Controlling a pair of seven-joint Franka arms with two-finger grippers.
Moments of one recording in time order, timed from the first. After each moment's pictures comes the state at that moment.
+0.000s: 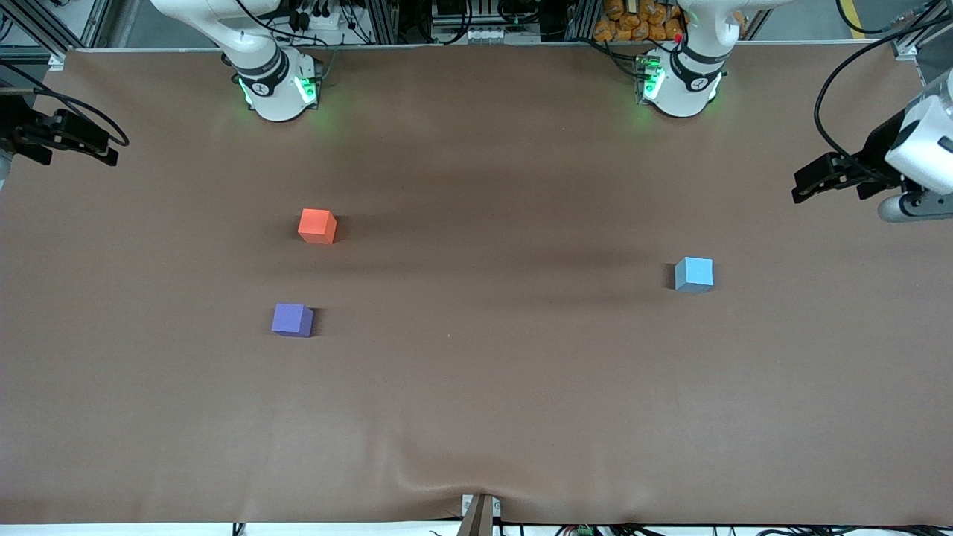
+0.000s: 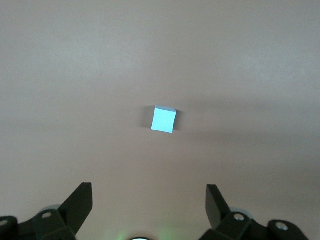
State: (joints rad) left arm 0.05 0.01 -0.13 -1.58 -0.01 1.53 -0.14; right arm 0.07 -0.05 -0.09 -1.53 0.02 1.36 0.02
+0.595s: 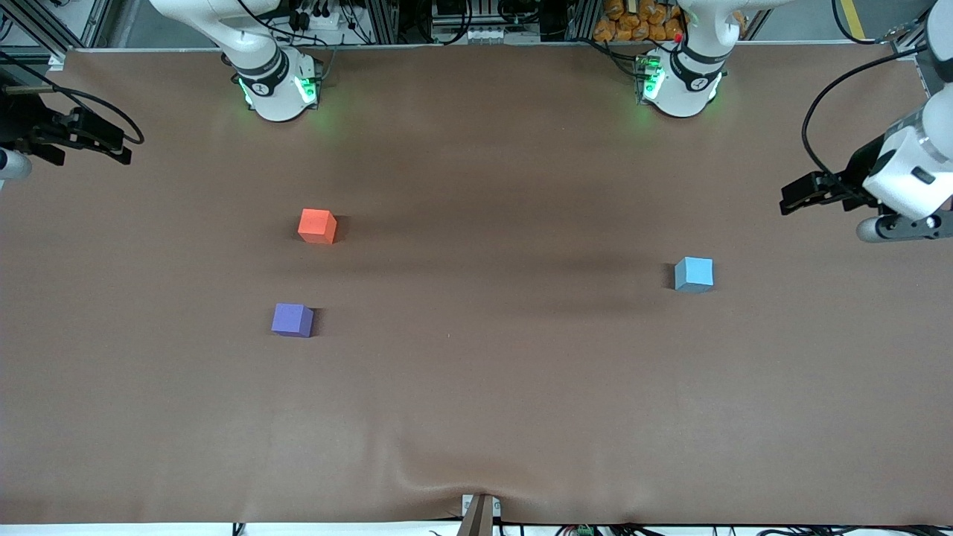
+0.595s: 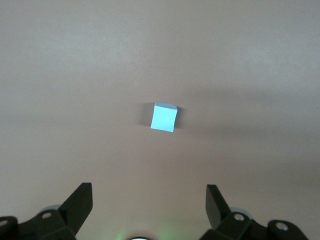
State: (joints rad) left arm 0.05 0.04 -0.13 -1.65 -0.01 1.59 -0.14; right arm 0.10 -0.05 -0.08 -1.53 0.02 1.36 0.02
